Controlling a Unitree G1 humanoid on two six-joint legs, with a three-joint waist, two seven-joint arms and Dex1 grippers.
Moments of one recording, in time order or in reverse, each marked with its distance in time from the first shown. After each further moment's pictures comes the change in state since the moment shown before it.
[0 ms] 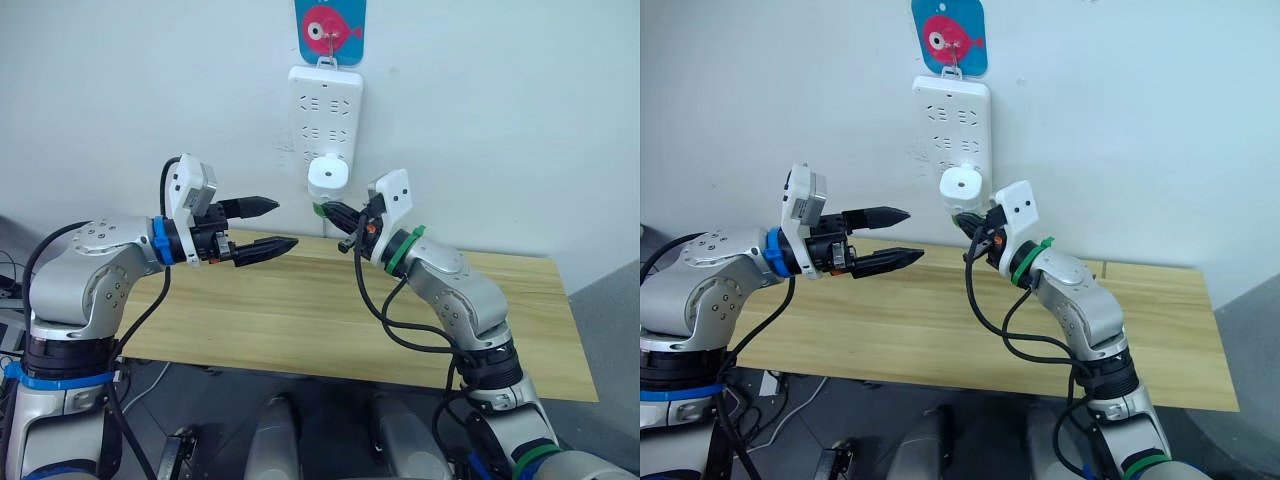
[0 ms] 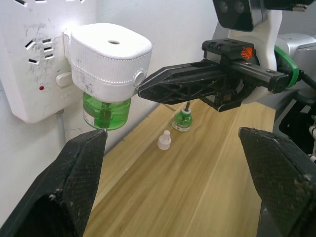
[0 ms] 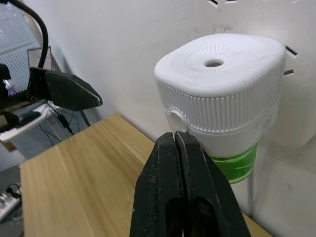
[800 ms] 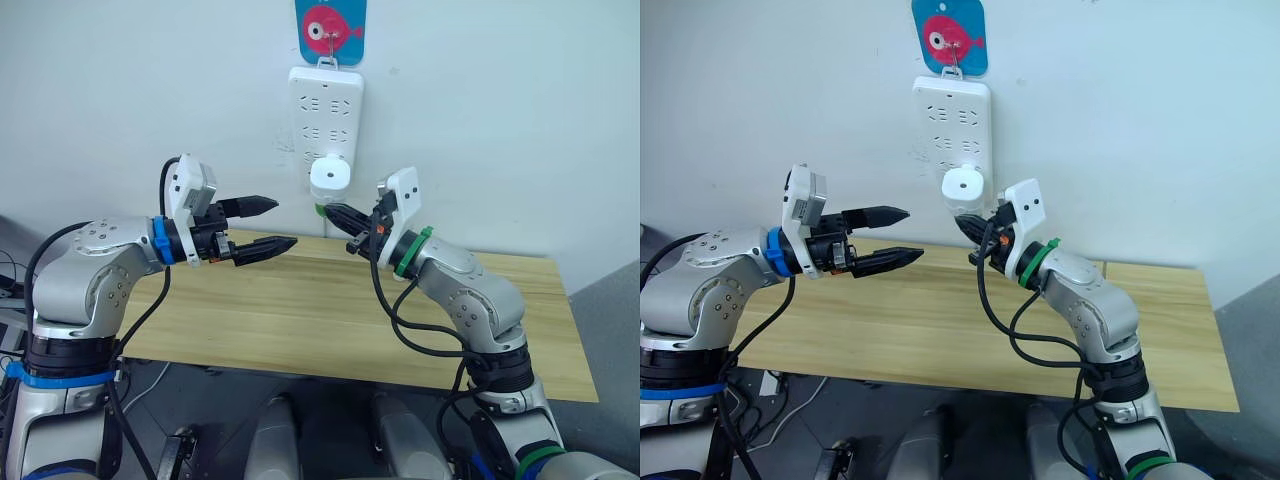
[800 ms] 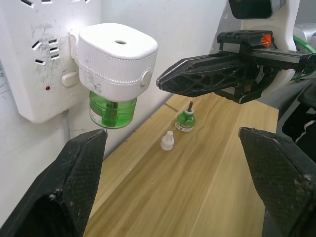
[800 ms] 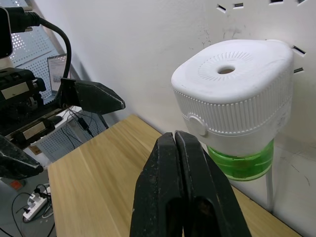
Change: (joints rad) left arm 0.000 0.000 -0.010 0.024 0.005 -0.036 -0.003; right arm 0.010 -0.032 -0.027 -0.081 0.084 0.091 0.017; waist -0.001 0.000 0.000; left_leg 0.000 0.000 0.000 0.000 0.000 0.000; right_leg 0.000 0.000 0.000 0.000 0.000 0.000
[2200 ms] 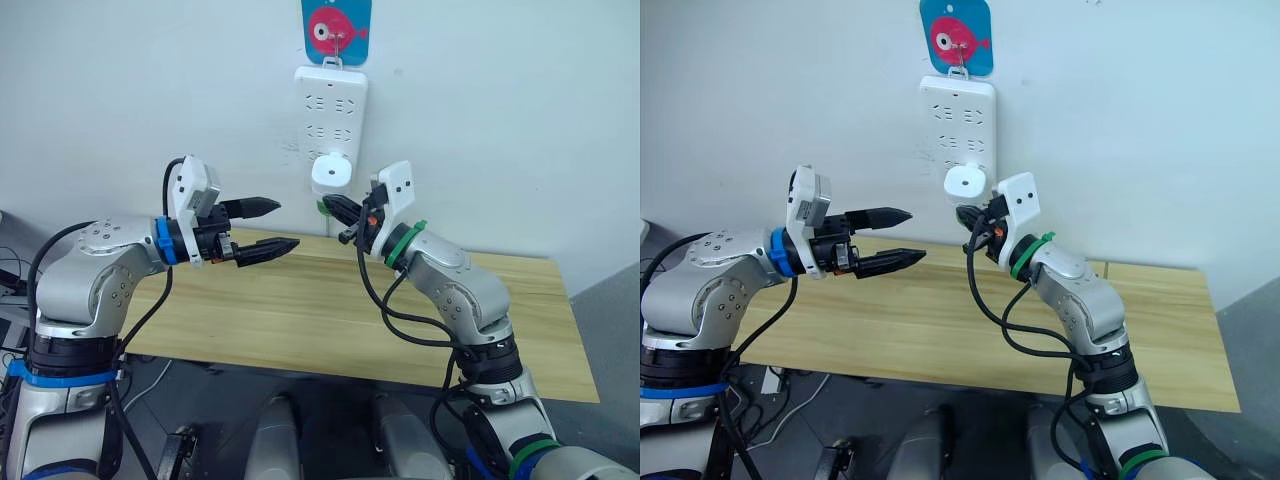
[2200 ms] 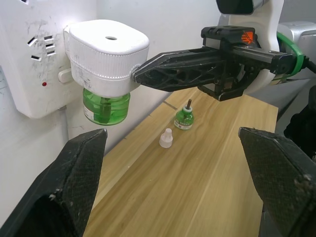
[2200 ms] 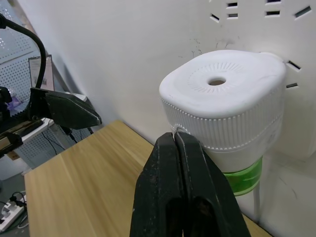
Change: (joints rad) left arm -0.007 0.000 -0.015 0.001 0.003 -0.001 0.004; right arm -0.041 0.030 0.019 0.085 -0.084 -0.087 -0.057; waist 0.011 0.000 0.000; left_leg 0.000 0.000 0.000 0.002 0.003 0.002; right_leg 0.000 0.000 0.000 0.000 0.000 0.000
